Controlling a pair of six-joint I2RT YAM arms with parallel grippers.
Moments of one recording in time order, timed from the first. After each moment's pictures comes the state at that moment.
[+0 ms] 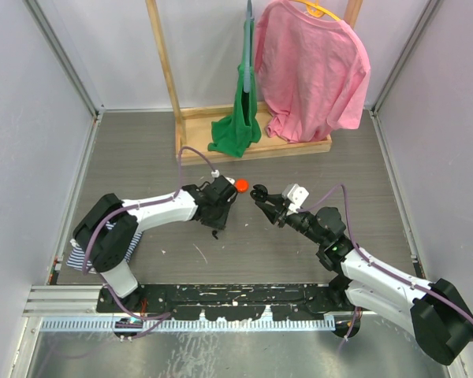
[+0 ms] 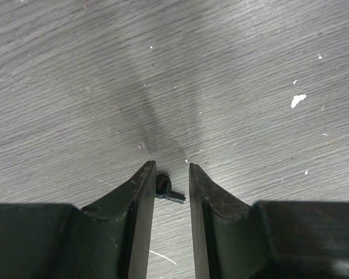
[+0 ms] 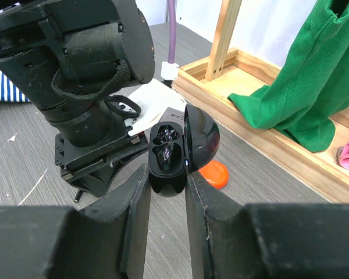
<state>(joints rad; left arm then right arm) -0.84 1.68 1.03 -0.50 -0.12 -0.52 0.64 0.86 0.24 0.72 -0.27 -0.10</state>
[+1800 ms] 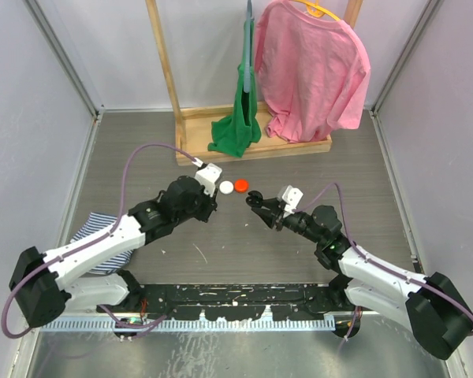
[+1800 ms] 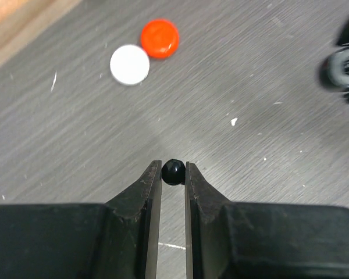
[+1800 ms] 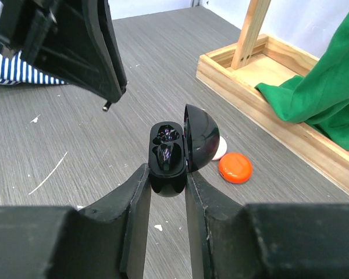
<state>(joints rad) -0.84 1.17 0.84 -0.29 -0.17 -0.17 0.64 0.91 0.24 0.71 -0.35 -0.09</state>
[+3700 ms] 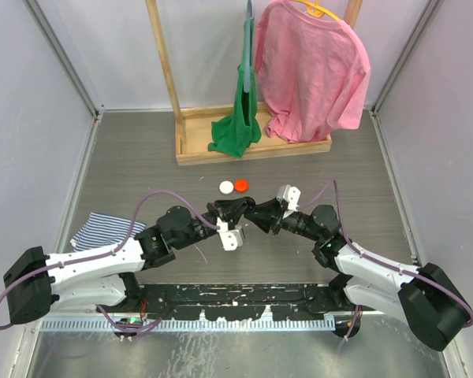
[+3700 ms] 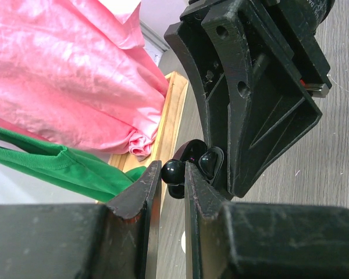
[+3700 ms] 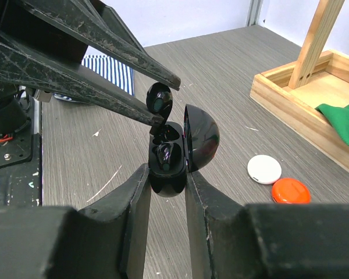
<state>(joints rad) -1.08 1.06 0.57 0.48 0.05 0.81 0.64 0.99 0.24 0.86 -0.54 0.06</state>
